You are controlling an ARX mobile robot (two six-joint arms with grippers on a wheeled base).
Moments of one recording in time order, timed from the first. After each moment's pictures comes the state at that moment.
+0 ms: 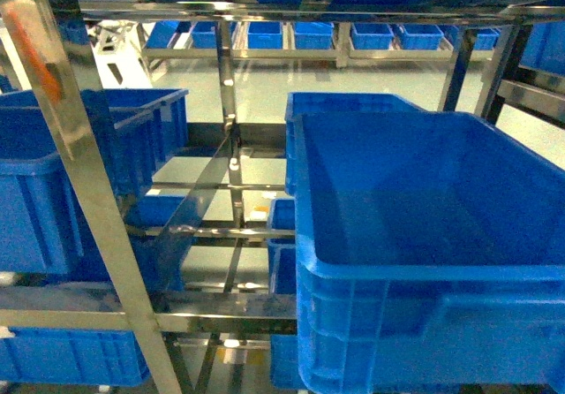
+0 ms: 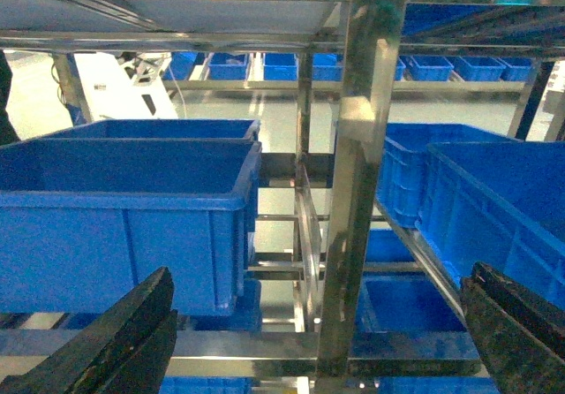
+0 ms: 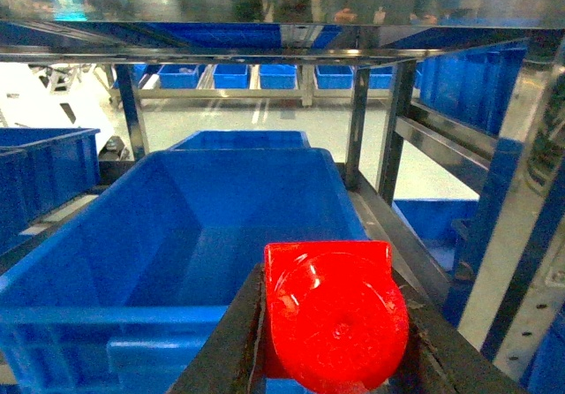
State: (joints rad) left arm 0.00 0.01 0.02 0.00 0.00 0.00; right arm 0.00 0.00 0.01 0.00 0.00 0.00
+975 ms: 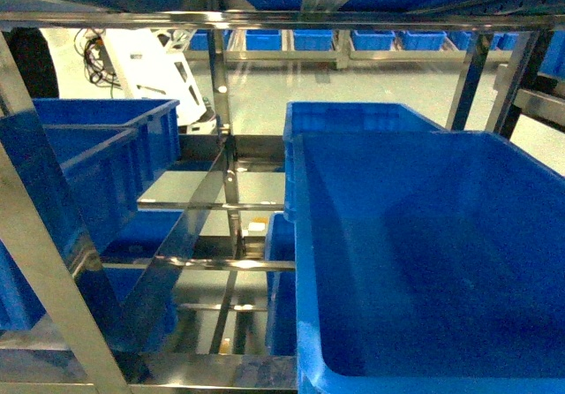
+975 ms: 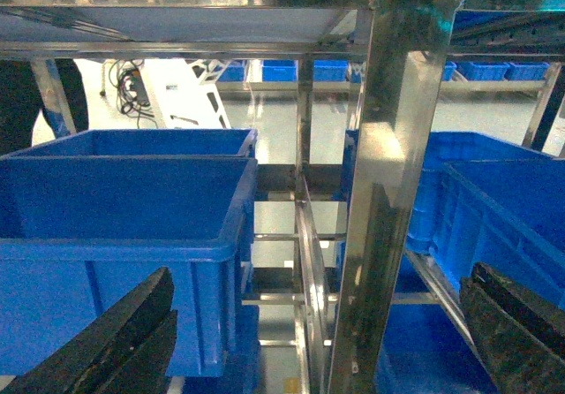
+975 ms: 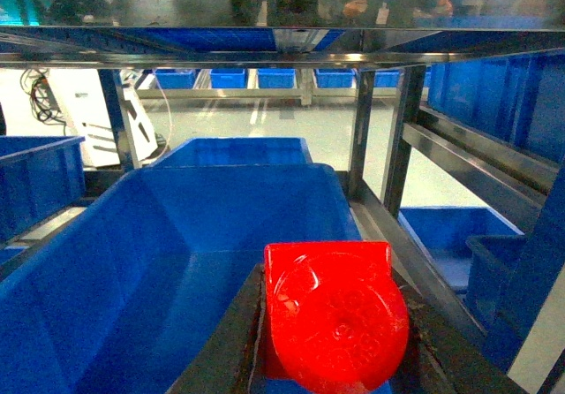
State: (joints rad) left arm 0.00 0.01 0.02 0.00 0.00 0.00; right arm 0.00 0.00 0.01 -0.01 0.00 0.00
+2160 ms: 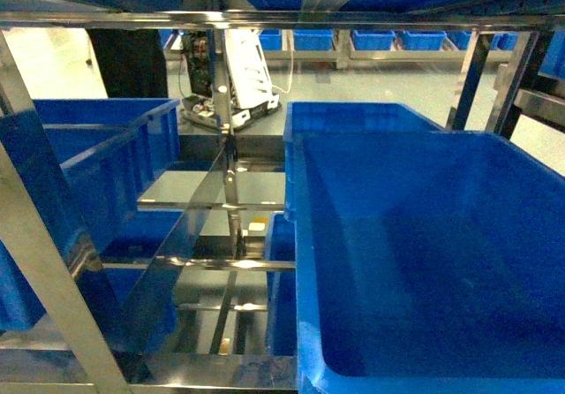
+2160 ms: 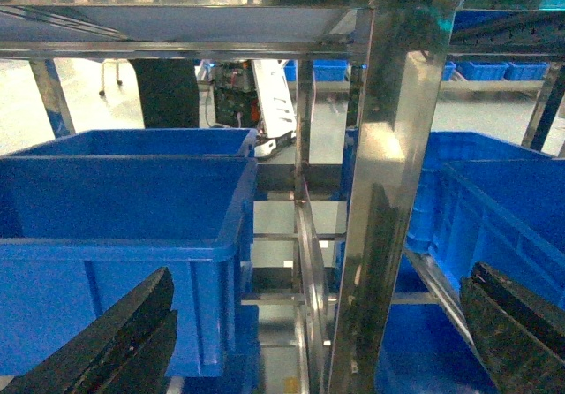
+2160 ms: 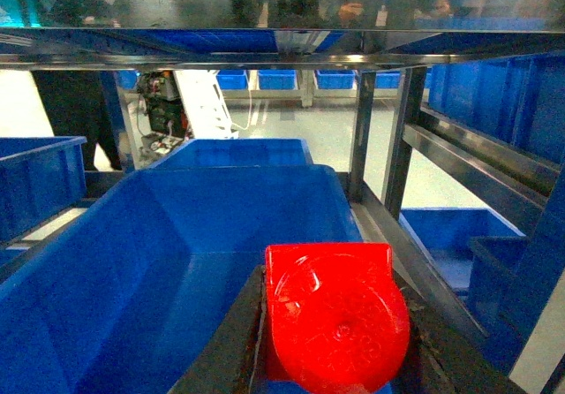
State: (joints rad) left arm 0.00 0.01 0.02 0.00 0.00 0.00; right arm 0.00 0.00 0.01 -0.01 0.00 0.00
